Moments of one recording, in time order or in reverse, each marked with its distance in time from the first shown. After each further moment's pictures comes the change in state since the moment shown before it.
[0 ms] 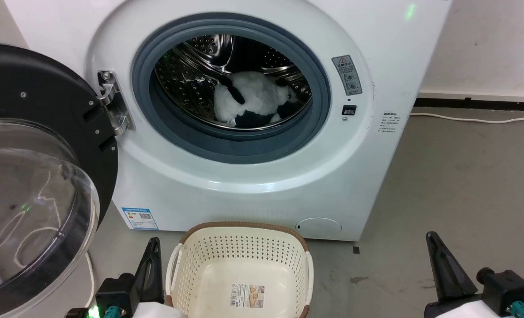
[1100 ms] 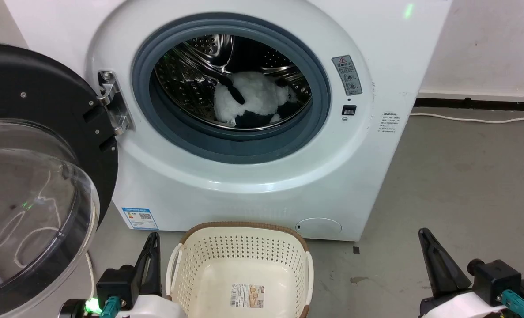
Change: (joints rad) left arm -0.011 -0.006 0.030 -0.028 0.057 -0.028 0.070; right arm -0.020 0.000 0.014 -0.016 -0.026 0.000 0.075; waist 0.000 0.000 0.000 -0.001
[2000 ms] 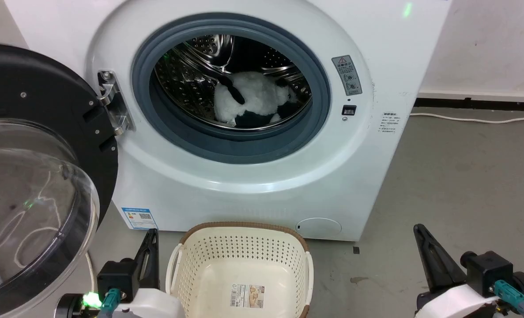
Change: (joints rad) left arm -0.008 -0.011 0.025 -0.025 0.047 -0.018 0.060; right arm -0.020 0.000 0.010 -0.013 -0.026 0.000 0.056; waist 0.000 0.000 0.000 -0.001
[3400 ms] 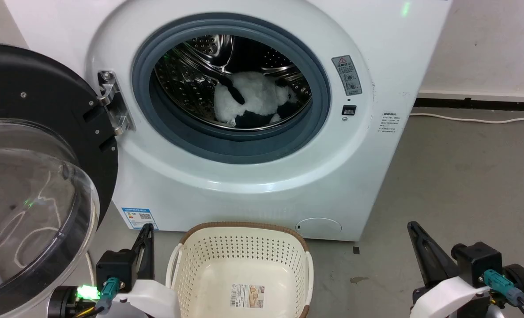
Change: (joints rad) left arm -0.017 -0.009 0.036 -0.032 0.061 -0.027 0.079; right arm -0.020 0.000 0.016 -0.018 -0.028 0.000 0.078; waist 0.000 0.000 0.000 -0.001
